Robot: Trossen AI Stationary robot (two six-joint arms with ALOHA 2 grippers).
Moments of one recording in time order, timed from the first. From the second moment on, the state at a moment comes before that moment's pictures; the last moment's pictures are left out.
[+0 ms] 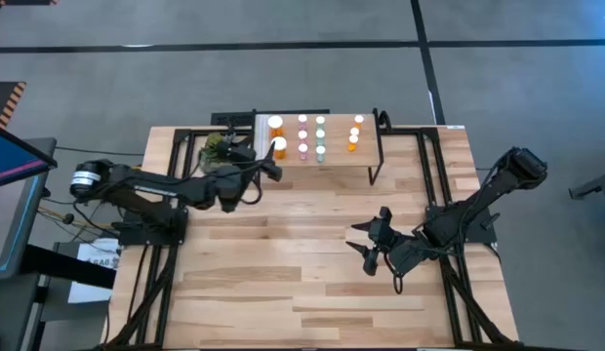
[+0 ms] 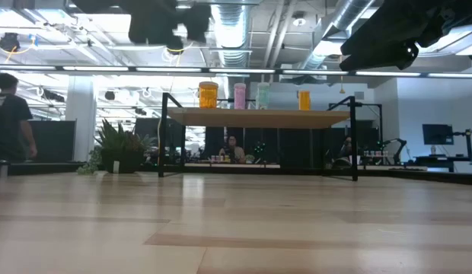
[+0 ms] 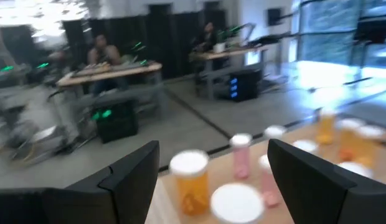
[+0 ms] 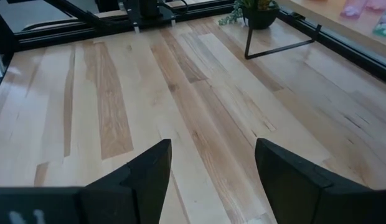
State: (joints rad) left arm 0.02 1.33 0.78 0.53 -1.14 0.03; right arm 0.59 1.25 0.66 -0.05 0.83 0.58
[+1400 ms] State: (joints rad) left arm -0.18 0.11 0.03 0.36 -0.34 0.07; right arm 0.62 0.07 0.11 0.15 0.57 -0.19
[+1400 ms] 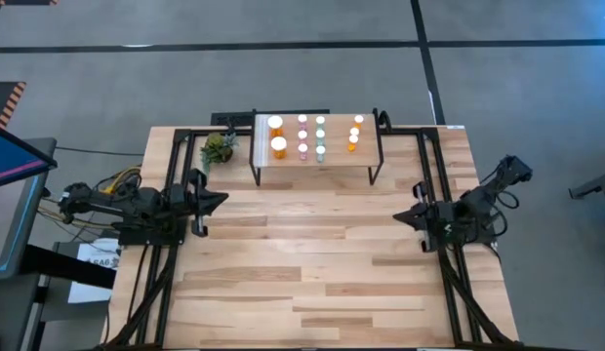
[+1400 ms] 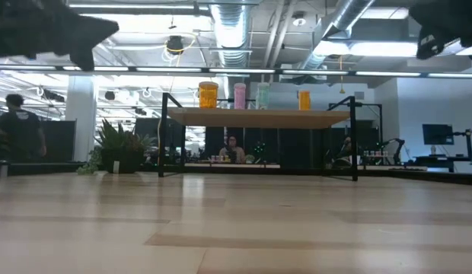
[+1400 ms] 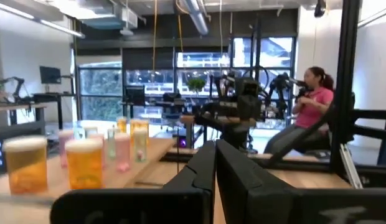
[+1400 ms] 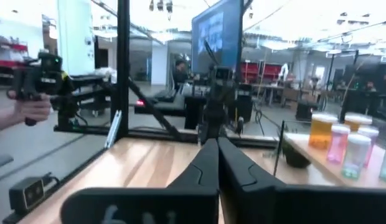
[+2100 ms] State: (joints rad) left arm -0.18 0.04 0.01 0.07 -0.26 -0.01; right arm 0.60 0.00 0.01 0.08 0.57 0.01
